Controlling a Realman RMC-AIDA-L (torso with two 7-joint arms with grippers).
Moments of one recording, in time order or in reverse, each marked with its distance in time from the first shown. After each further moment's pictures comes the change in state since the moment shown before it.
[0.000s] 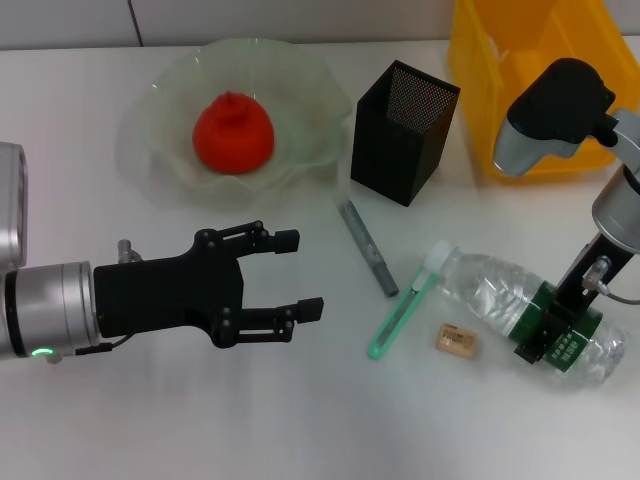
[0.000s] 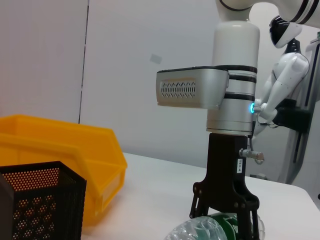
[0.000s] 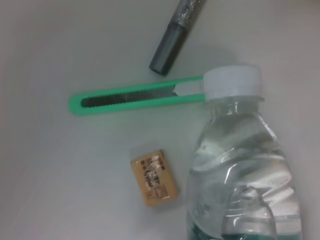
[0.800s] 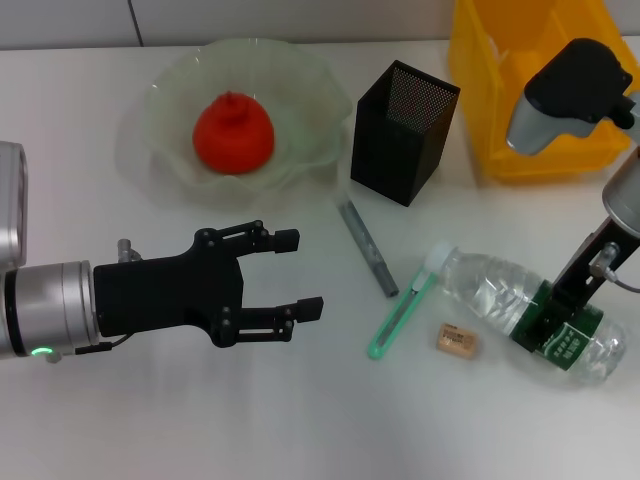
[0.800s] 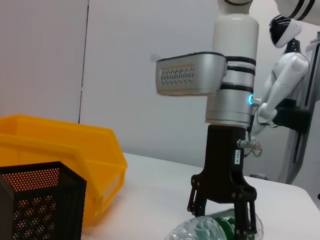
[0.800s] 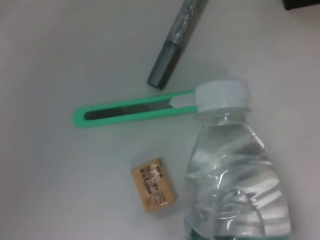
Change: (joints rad) left arm -0.002 0.001 0.000 -0.001 0.000 0.000 -0.001; right arm -0.003 -0.011 0.045 0.026 0.020 -0.024 -0.011
